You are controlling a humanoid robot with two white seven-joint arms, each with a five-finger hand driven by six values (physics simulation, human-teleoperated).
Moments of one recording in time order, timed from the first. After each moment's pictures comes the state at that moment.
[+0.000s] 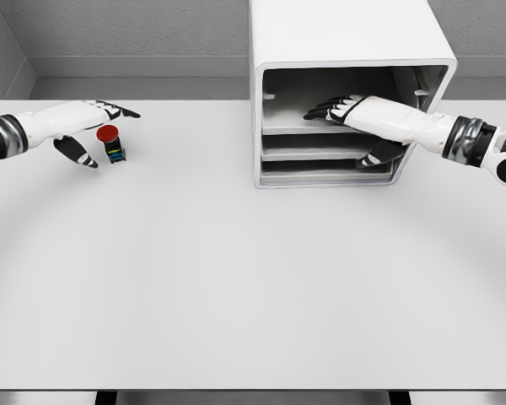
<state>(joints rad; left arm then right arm) -1.01 0.67 -1.08 -0.74 -0.24 -0.61 -0.23 -1.01 -0.77 1.19 -1.18 0.12 -0.61 0.10</state>
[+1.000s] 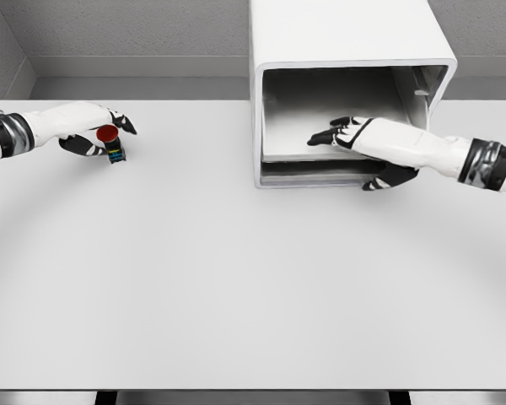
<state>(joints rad) -1.02 0.63 -1.08 -0.70 -0.29 -0.61 -0.23 -0.94 -0.91 1.18 -1.40 0.11 -0.61 0.09</state>
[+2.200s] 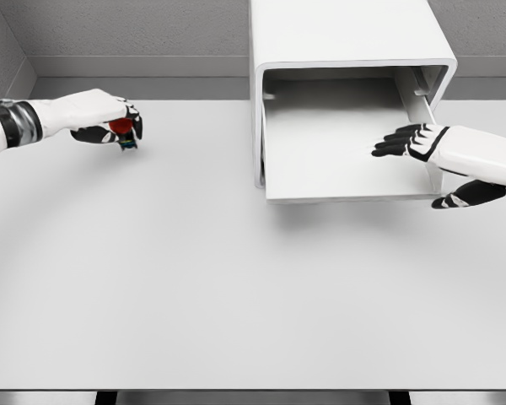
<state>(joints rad) -1.05 0.69 -1.10 -0.89 -0.30 -0.61 -0.23 -0.93 -1.29 1.18 -1.68 -0.01 -0.61 0.09</state>
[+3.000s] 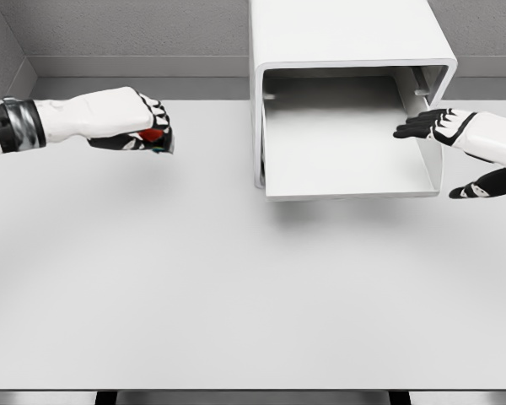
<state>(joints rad) -1.04 0.85 -1.10 -1.34 -0.27 -0.61 -0.22 -0.92 -1.34 1.16 -1.69 -0.07 -0.61 0.06</state>
